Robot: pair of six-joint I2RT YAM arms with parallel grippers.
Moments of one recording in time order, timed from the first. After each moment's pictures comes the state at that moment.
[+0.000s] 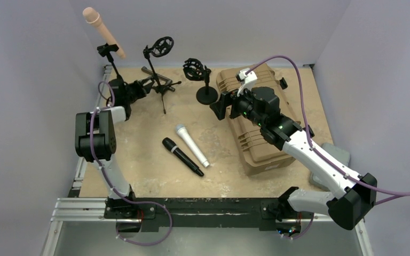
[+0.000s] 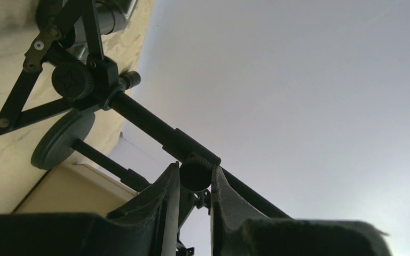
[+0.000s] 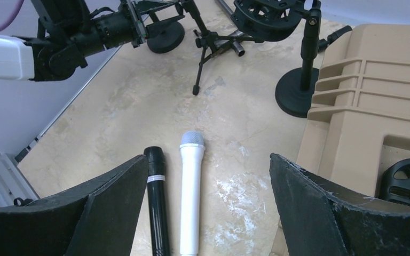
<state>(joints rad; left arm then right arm) 0.13 1.92 1.04 0.59 0.44 -1.97 0.63 1.20 1.09 -0.11 -0.06 0.27</state>
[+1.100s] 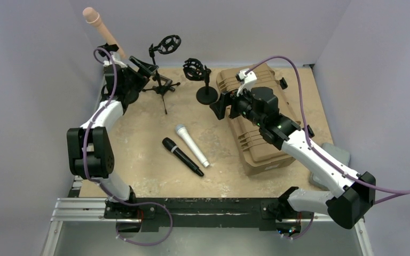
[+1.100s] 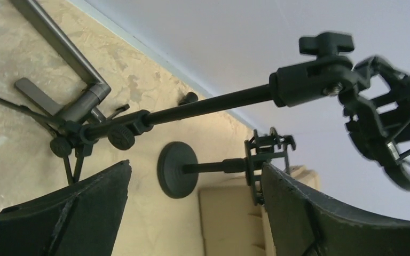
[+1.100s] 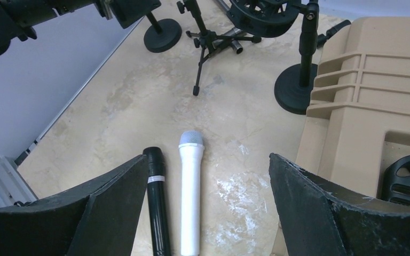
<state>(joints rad) 0.05 1.67 1.18 0.23 0.33 -0.99 0.63 1.21 1.08 -0.10 -0.05 0.29</state>
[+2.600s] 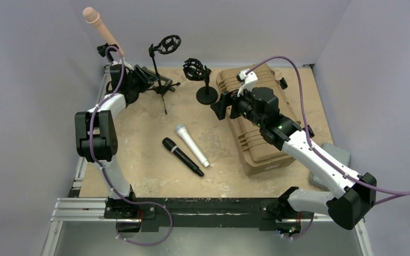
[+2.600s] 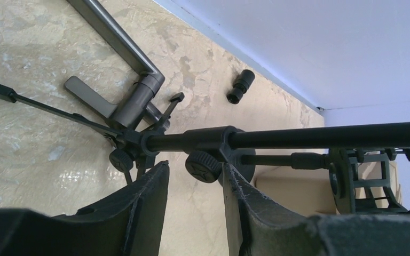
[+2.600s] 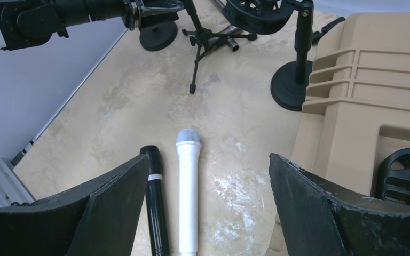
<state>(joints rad) 0.08 1.90 1.31 0.17 0.44 -0.74 0.63 1.20 1.08 -0.11 -0.04 0.29</state>
